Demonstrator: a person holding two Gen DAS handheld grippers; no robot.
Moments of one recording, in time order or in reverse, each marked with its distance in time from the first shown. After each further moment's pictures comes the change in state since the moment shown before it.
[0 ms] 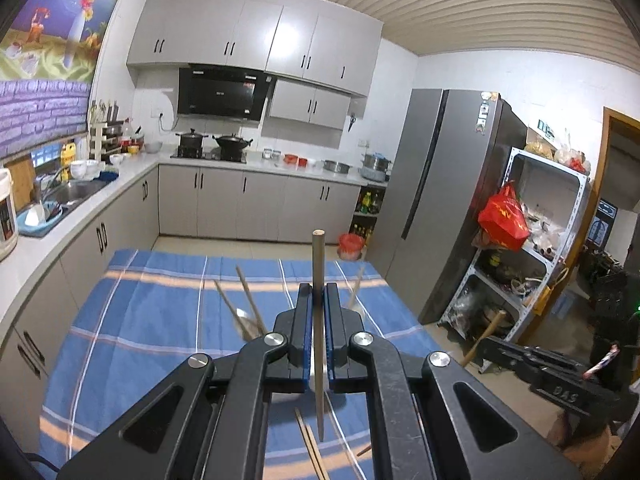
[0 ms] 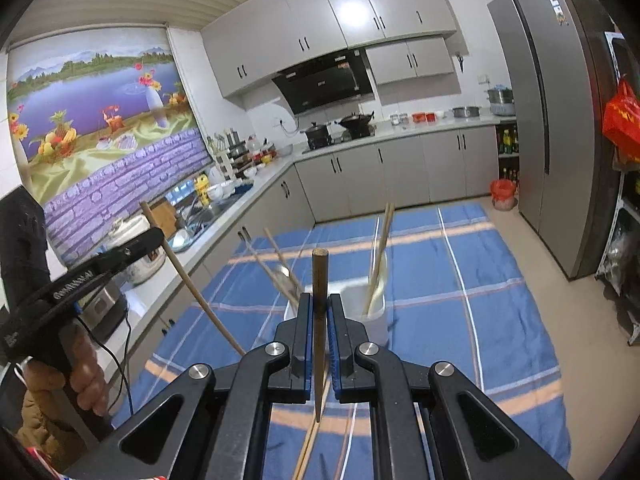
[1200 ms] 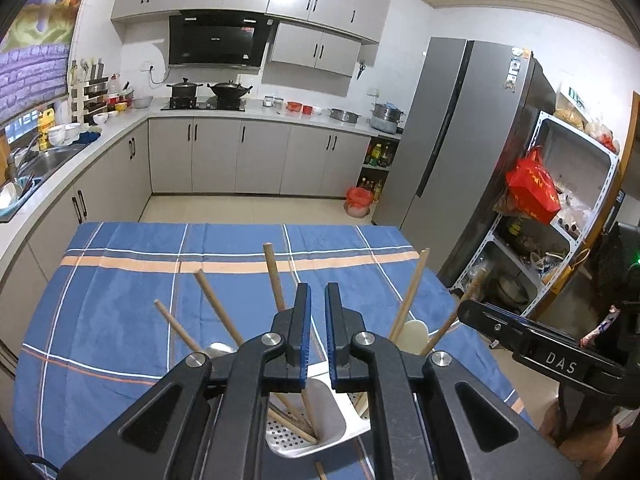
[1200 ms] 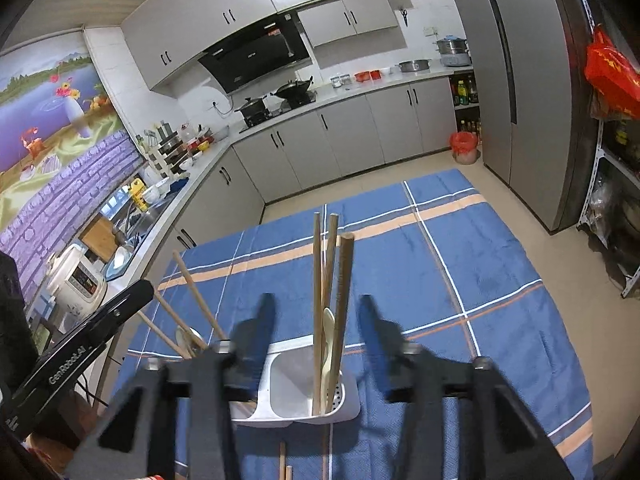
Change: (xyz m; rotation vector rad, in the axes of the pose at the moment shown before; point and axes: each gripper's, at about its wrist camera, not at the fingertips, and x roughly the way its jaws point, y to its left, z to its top) left arm 0.189 0.039 -0.005 -0.015 0.194 0.003; right arm 0.167 -0.070 0.040 0.172 0.125 -0.162
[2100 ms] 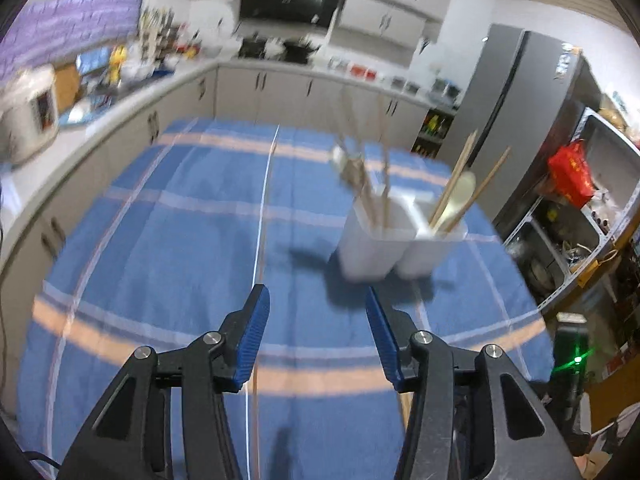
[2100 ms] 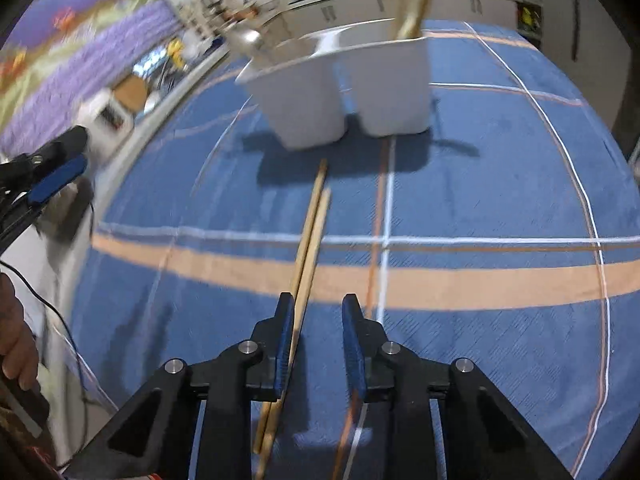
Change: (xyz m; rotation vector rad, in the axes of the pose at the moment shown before) left arm -0.115 0.042 -0.164 -0.166 0.152 0.175; right arm 0.007 0.027 -0.231 -0.223 0.439 0.093
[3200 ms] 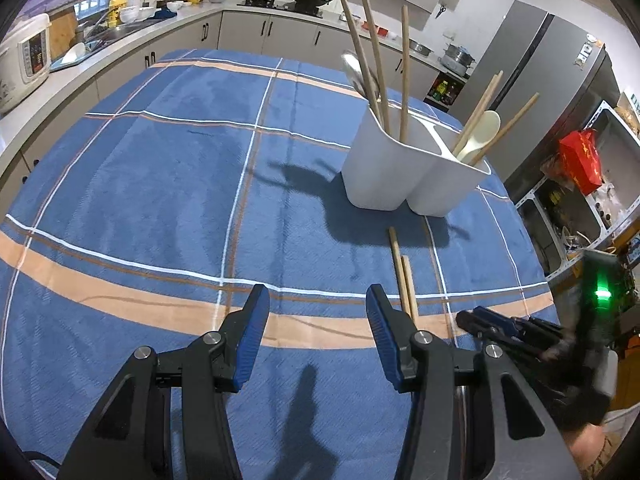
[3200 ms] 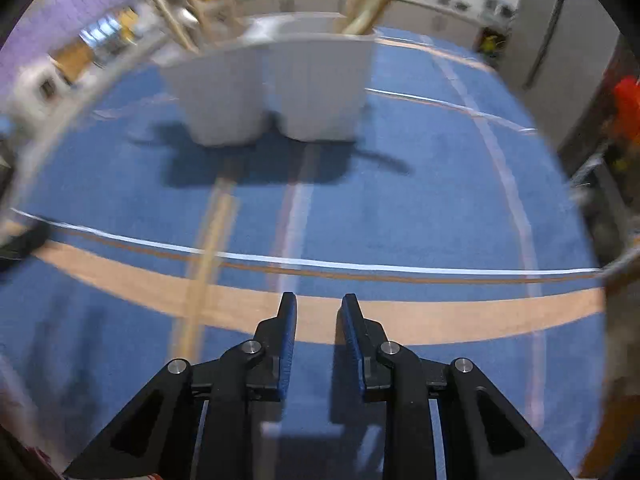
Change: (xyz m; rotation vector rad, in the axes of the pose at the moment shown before) left arm 0.053 0.000 -0.037 -0.055 0.157 -0.020; right arm 0.006 -0.021 0.024 -0.024 0.008 -0.169
